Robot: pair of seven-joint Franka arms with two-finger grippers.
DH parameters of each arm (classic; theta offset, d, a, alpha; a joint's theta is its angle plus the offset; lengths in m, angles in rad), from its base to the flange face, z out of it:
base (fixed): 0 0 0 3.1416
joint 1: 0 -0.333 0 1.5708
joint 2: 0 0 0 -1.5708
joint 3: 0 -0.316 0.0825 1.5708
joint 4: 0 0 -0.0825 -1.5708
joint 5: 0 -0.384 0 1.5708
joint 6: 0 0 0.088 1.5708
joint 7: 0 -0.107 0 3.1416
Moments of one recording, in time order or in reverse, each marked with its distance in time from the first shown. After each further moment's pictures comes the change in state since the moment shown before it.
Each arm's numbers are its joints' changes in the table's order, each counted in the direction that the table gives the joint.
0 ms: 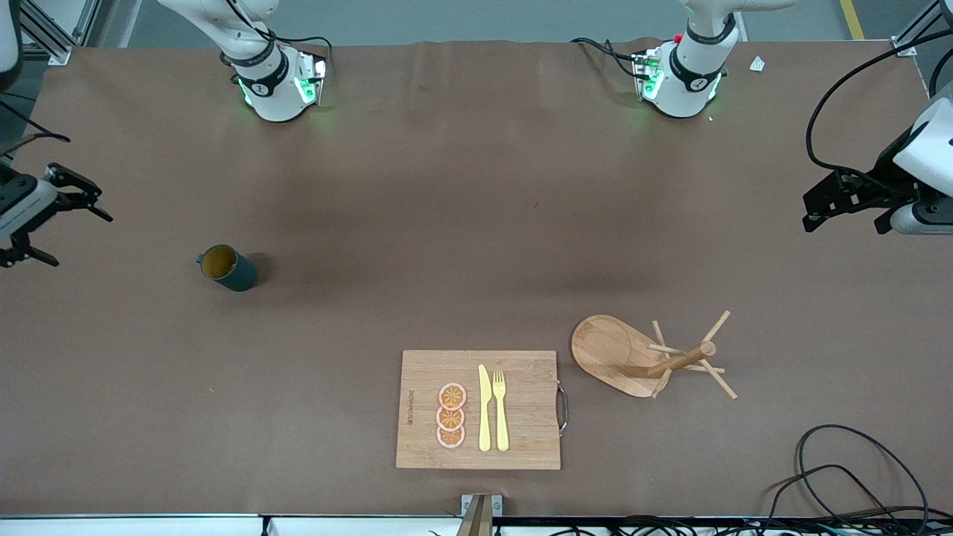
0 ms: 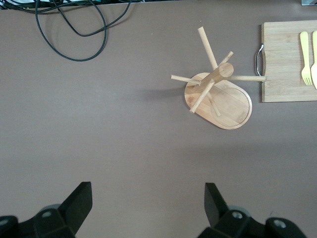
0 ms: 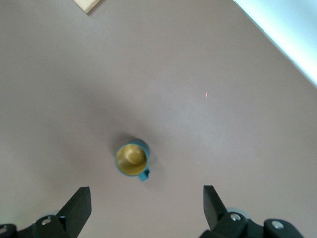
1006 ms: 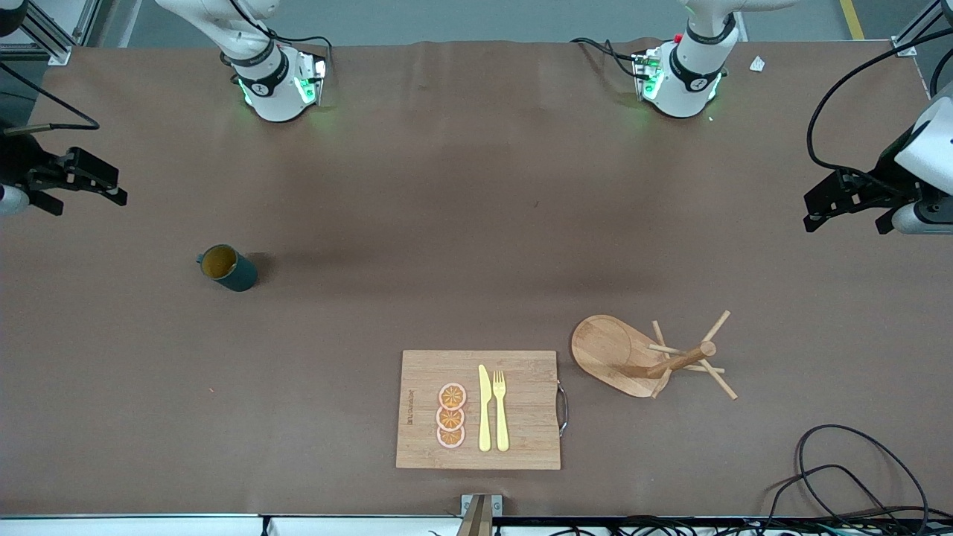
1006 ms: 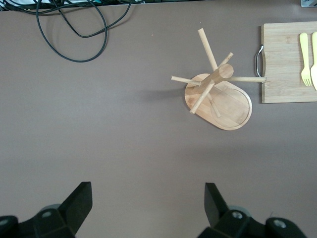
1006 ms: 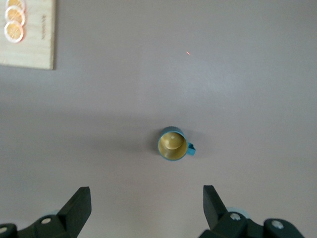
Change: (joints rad) left arm 0.000 0.000 0.000 -0.002 -0.001 -0.001 0.000; right arm -0.068 -0.046 -0.028 -0.049 0.046 0.129 -0.821
